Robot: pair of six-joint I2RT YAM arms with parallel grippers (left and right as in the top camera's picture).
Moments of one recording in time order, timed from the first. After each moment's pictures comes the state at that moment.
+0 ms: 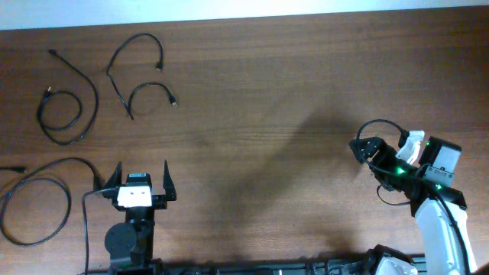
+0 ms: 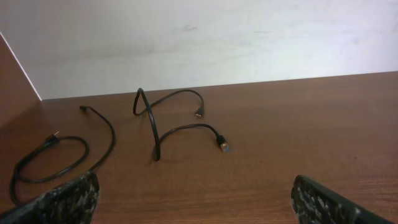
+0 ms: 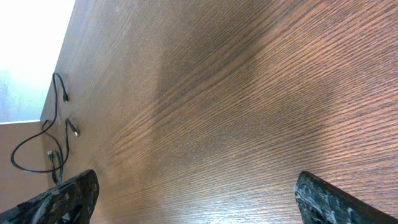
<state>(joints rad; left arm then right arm) 0.07 0.01 0.01 -0.07 0.04 0.11 -0.43 1.11 0.50 -0.38 -0.67 0.43</state>
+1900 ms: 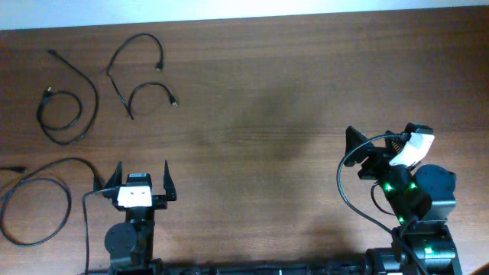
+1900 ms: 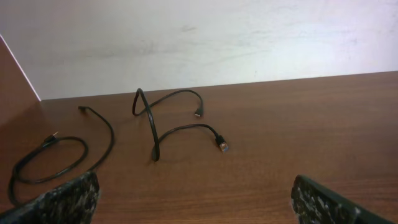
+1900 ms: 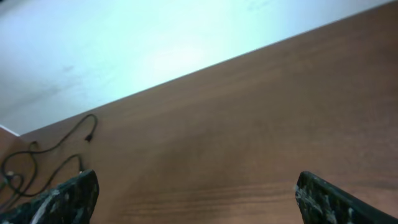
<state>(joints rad) 0.07 0.01 0.01 -0.07 0.04 0.11 -0.02 0.52 0.50 -0.27 -0.20 0.39</state>
